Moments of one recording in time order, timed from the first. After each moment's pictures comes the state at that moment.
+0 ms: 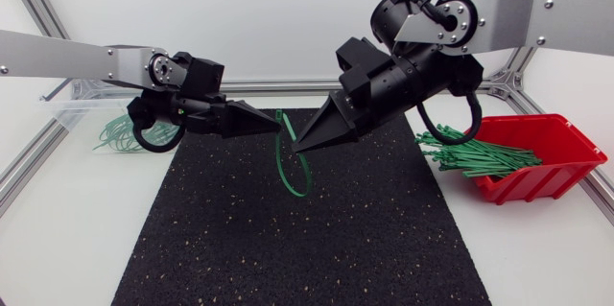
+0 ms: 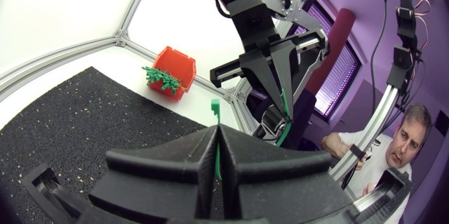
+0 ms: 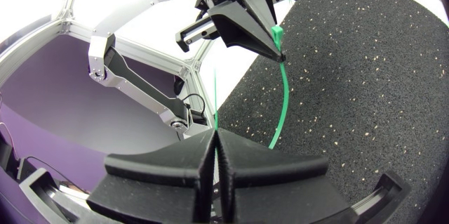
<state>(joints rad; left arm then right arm) -0.22 1.98 1.40 -0.91 1.46 0.97 0.45 1.71 1.39 -0.91 -1.07 -0.05</state>
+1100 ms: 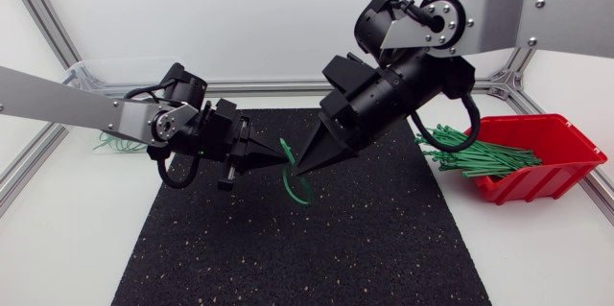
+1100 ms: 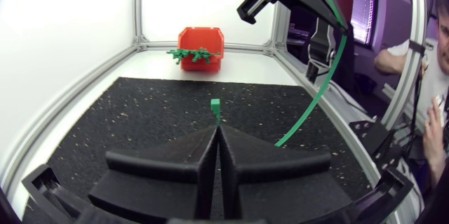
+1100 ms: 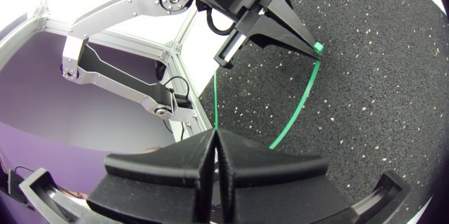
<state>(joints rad) -0.28 1.90 1.05 -0.07 1.17 0.85 0.52 1.71 1.41 -1.01 -0.93 -0.04</state>
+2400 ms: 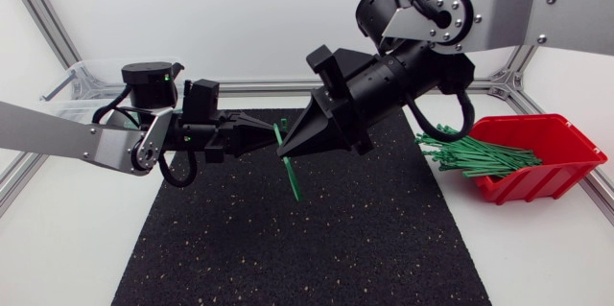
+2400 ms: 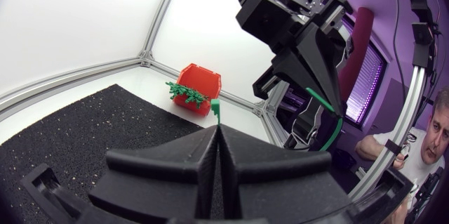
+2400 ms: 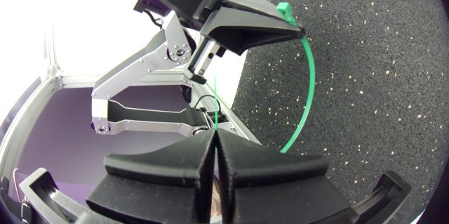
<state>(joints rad) -0.26 1.80 0.86 0.62 1.27 -0.10 0.51 1.70 1.41 -0.88 -1.05 0.41</state>
